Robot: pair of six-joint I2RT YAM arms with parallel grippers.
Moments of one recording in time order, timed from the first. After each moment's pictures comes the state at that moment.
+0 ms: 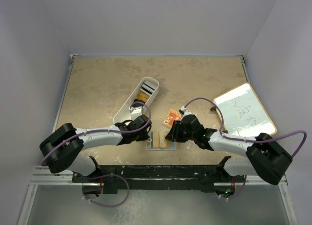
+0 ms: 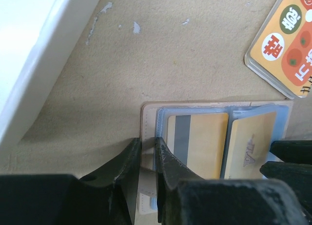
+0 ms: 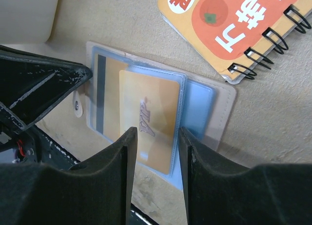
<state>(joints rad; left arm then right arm) -0.93 1.44 0.64 -0.20 -0.30 -0.99 0.79 1.27 0.41 0.12 -0.08 0.81</state>
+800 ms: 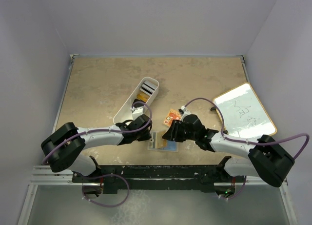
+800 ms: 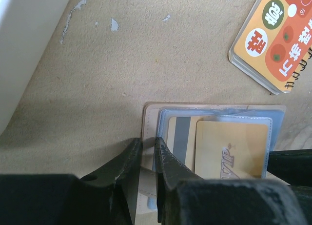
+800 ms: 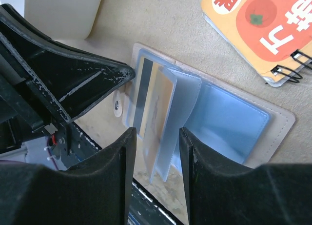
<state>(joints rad) -0.93 1.46 0.64 -0.14 -0.26 -0.99 0.79 1.24 0.41 0.18 -0.15 0.86</state>
